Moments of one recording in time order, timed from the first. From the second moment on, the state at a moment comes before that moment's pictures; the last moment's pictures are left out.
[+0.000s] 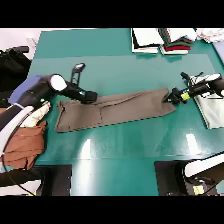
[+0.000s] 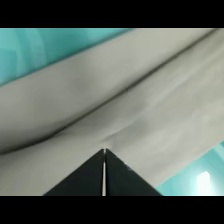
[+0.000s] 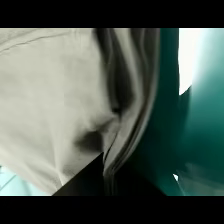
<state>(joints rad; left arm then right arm) -0.45 -1.41 1.17 1.14 -0.88 -1.61 -0.36 -1.72 1.25 -0.89 1.37 1.11</state>
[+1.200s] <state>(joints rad) -0.59 -1.81 1.55 1.11 -0.84 -1.62 0.17 -1.39 1.71 -0.80 1.42 1.29</state>
